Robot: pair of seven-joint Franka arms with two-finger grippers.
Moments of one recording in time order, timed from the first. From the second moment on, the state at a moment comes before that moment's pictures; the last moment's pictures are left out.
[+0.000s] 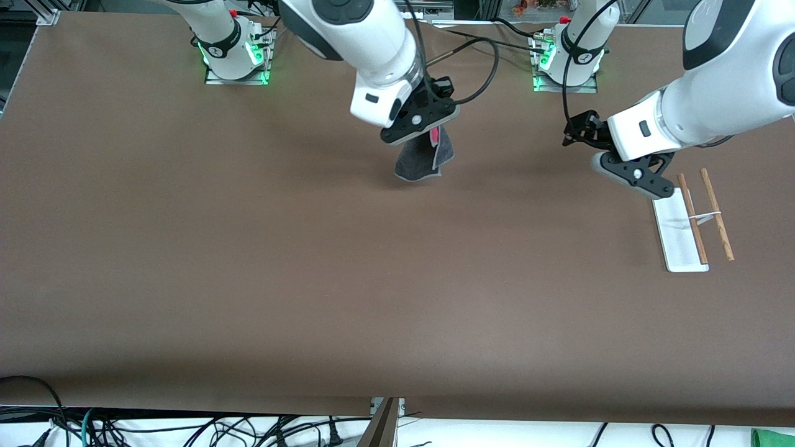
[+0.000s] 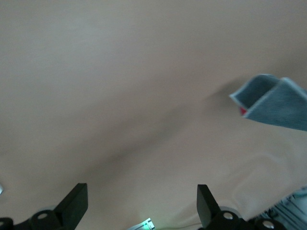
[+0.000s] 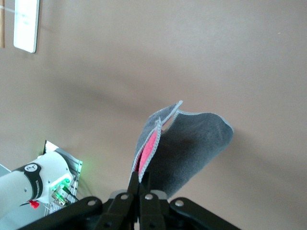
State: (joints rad) left arm -0.04 0.14 -0.19 -1.57 -0.25 1.48 0.23; right arm 0.54 0.53 0.43 -1.13 0.12 1.77 0.55
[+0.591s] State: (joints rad) left arm -0.02 0.26 -0.18 -1.58 -0.58 1.40 0.84; right arm 0.58 0.53 0.43 -1.10 0.12 1.82 0.54
